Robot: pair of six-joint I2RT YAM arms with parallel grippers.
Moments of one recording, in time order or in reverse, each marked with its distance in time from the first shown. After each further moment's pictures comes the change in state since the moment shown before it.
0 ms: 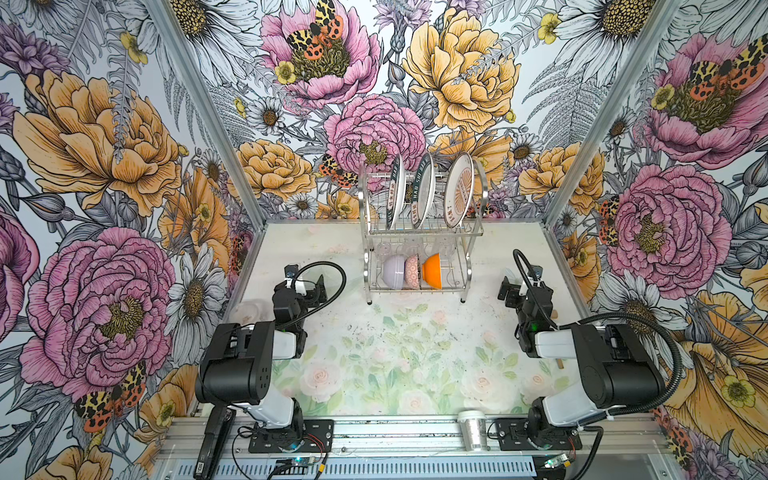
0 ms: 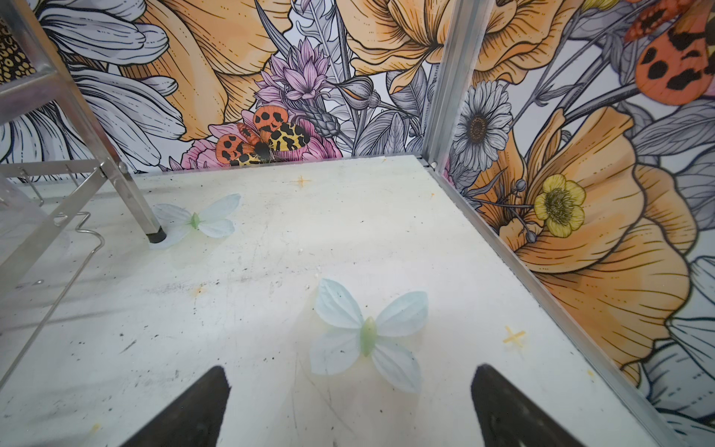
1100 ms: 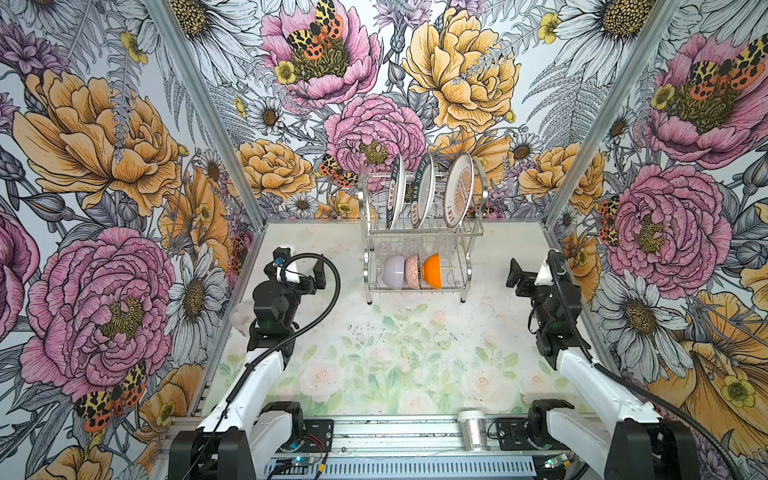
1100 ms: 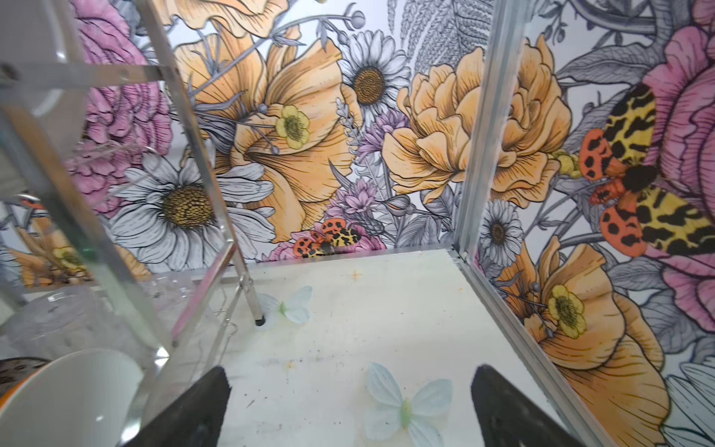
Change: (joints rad) left arm -0.055 -0.604 0.154 -0.541 0.114 0.036; right arm 0.000 -0.568 0.095 -0.464 -0.204 0.034
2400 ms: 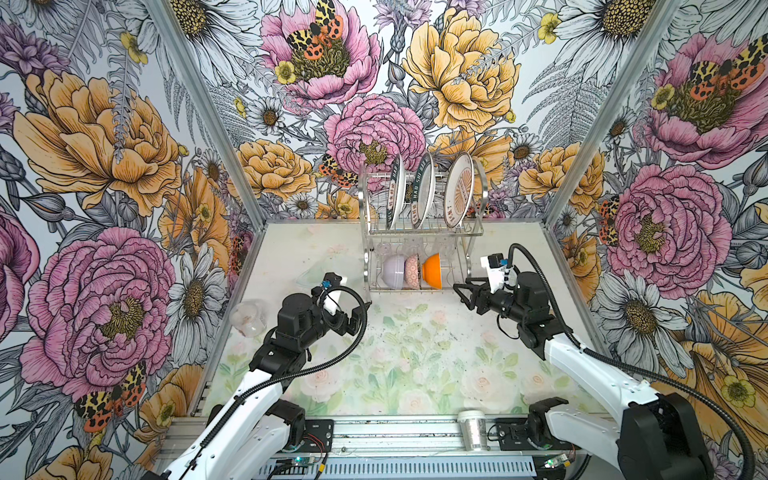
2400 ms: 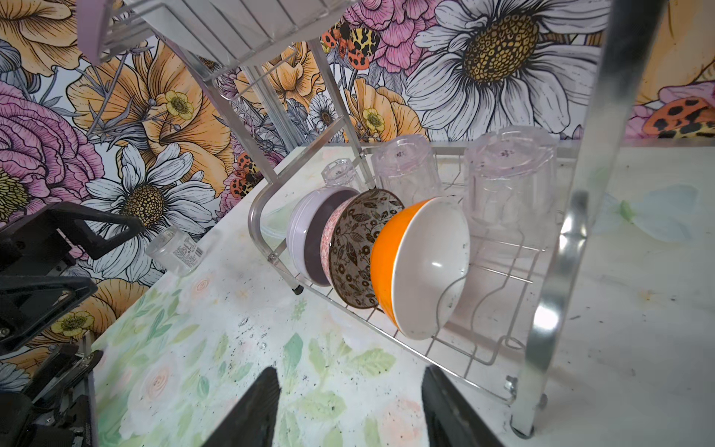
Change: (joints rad) left arm -0.337 -0.195 -0.014 -0.505 0.117 0.038; right arm 0.251 0.175 0.112 -0.183 -0.554 0.178
